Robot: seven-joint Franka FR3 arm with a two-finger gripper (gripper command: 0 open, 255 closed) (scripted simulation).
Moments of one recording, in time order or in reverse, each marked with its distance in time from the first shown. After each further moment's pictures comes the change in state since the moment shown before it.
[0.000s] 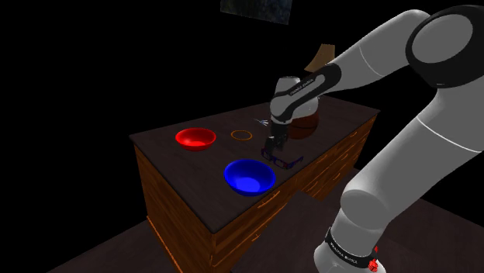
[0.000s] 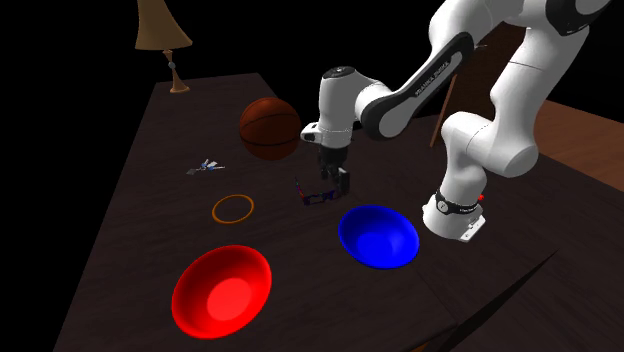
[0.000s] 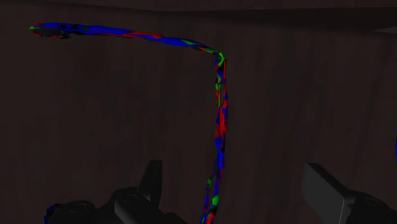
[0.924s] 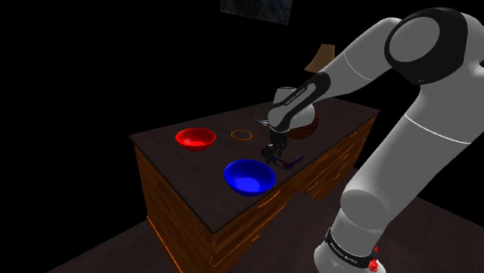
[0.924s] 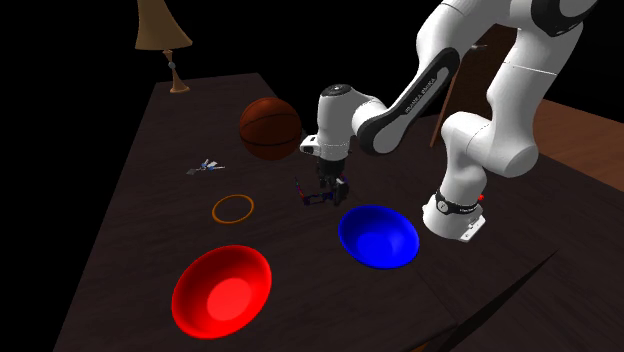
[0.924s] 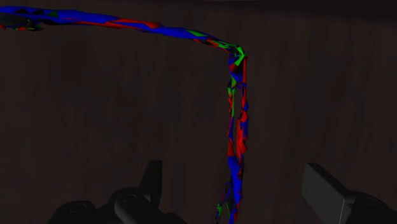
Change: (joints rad) arm 0.003 0.098 -0.016 -0.029 0.015 0.128 -0.017
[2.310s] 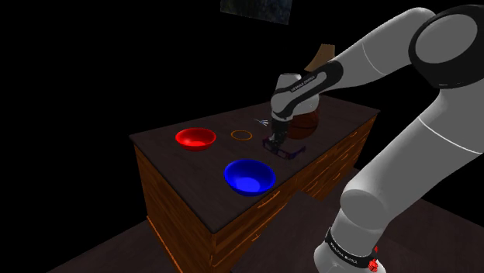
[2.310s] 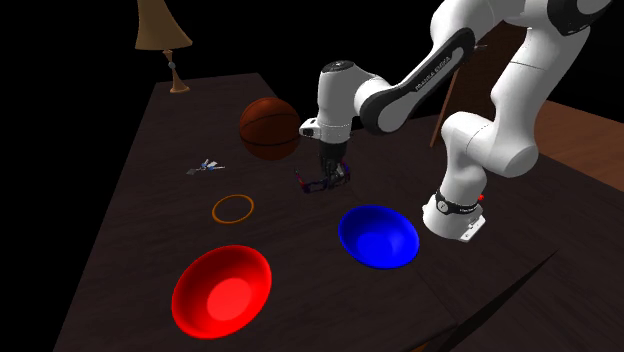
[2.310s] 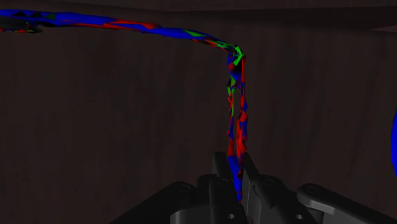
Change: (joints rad) arm -0.008 -0.112 0.015 0.051 -0.020 -0.161 0.016
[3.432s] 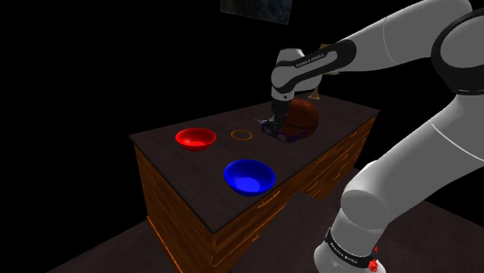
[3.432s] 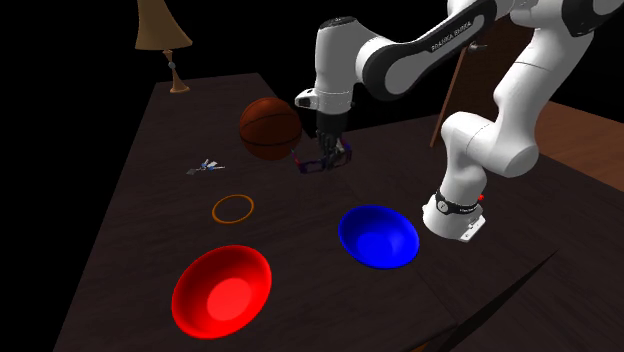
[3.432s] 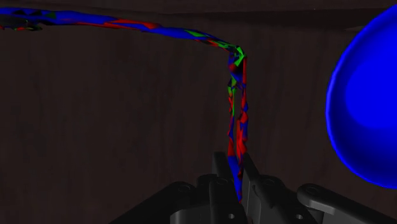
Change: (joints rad) arm 0.011 -0.089 0.038 0.149 0.008 -0.238 0.026
